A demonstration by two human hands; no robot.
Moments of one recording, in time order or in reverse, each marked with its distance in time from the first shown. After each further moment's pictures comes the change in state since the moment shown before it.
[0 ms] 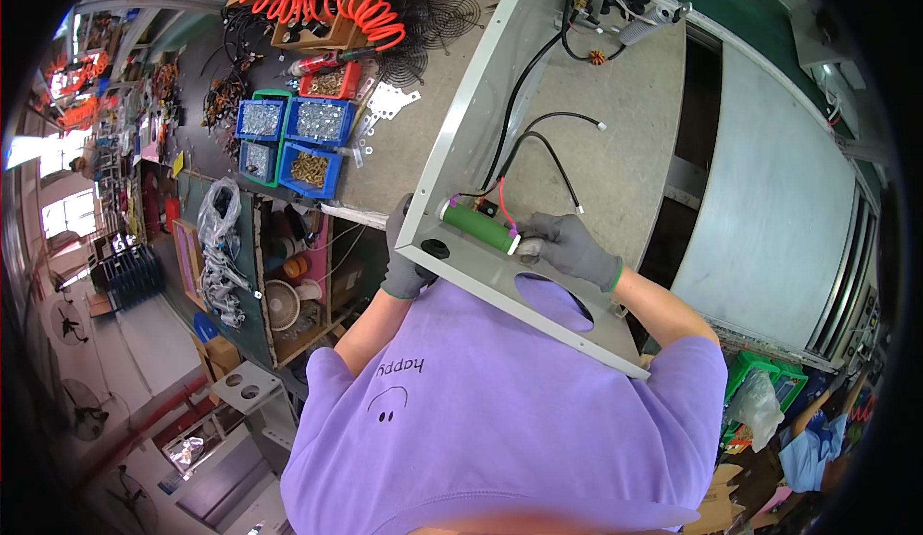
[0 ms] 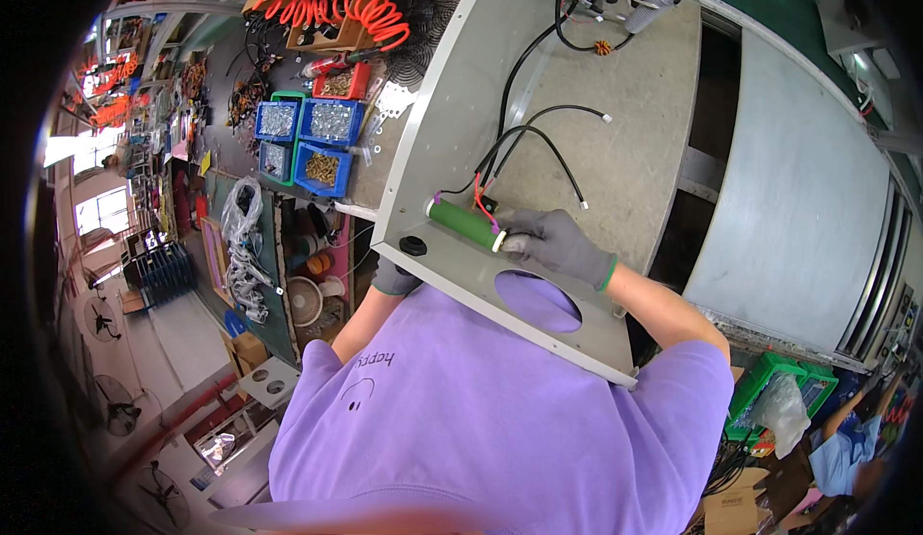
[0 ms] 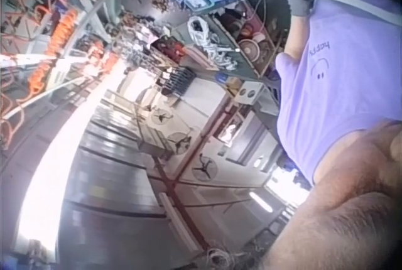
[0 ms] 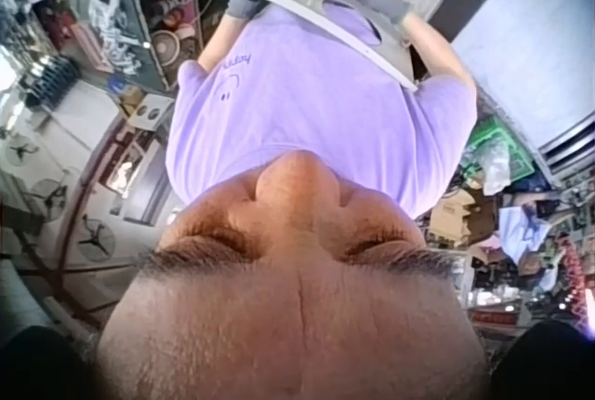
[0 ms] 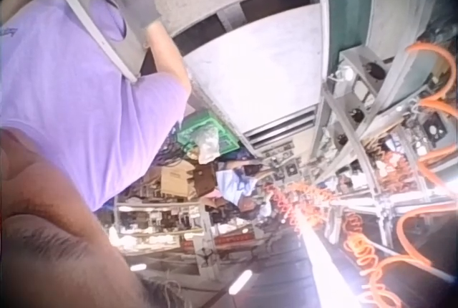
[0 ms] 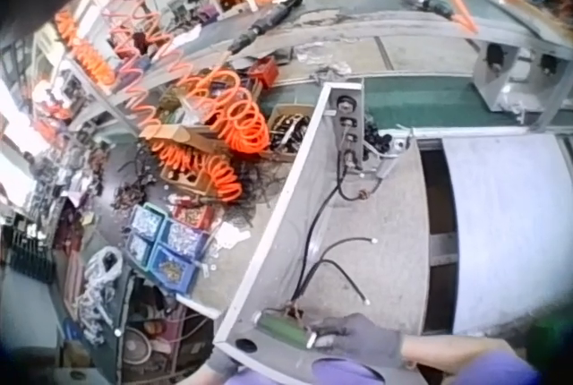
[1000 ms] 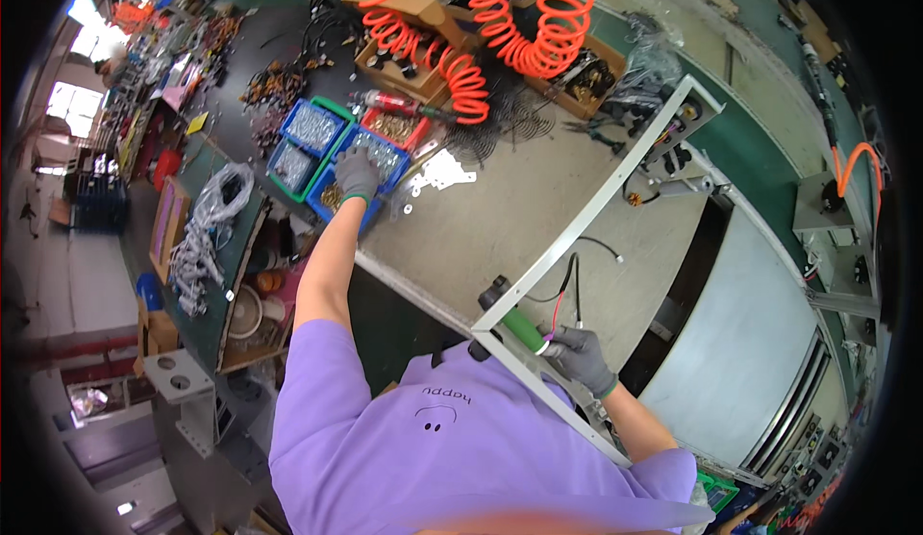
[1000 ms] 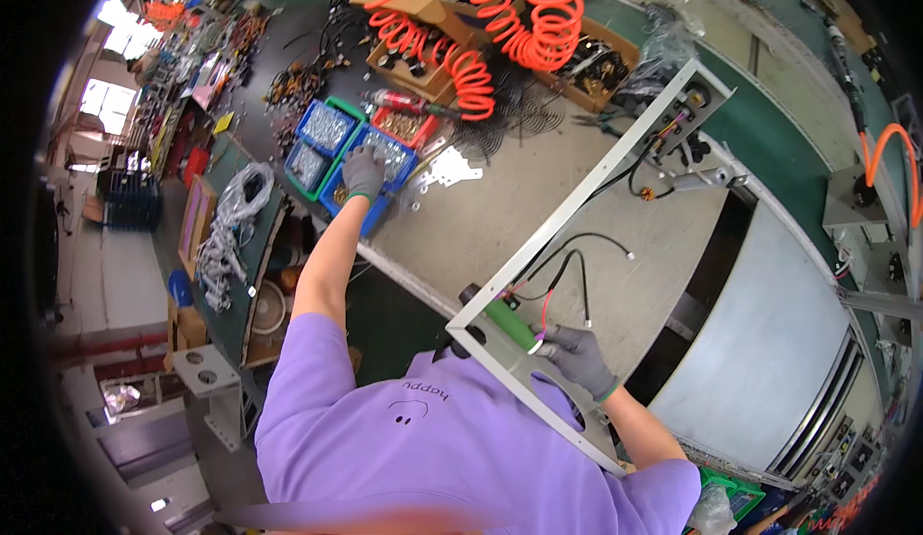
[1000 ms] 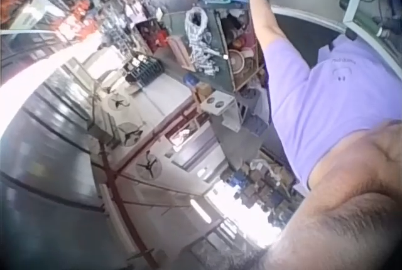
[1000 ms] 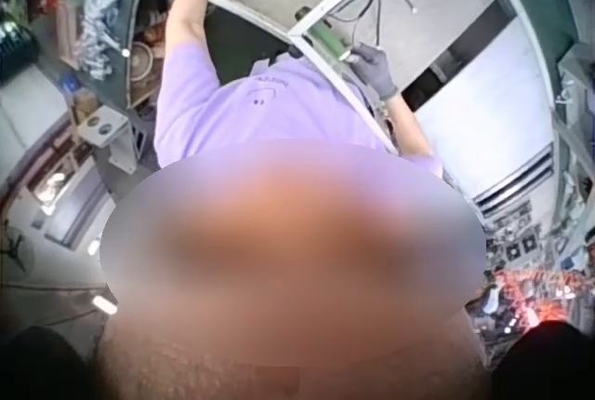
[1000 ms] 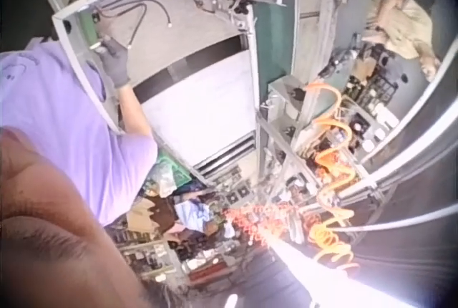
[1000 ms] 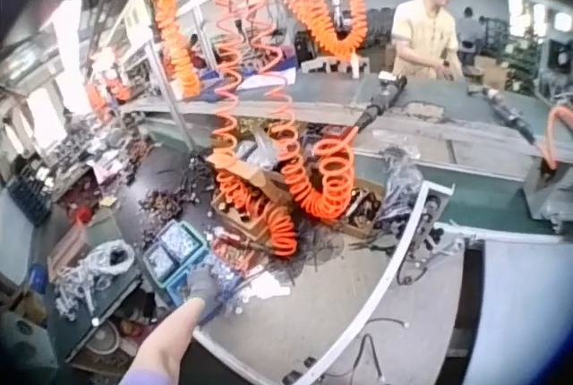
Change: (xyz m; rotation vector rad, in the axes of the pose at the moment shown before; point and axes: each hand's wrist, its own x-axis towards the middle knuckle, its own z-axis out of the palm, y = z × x) left_hand 0.187 0.052 -0.227 1.492 0.824 0.017; right_hand 0.002 0.014 0.003 -0.123 0.127 -0.094
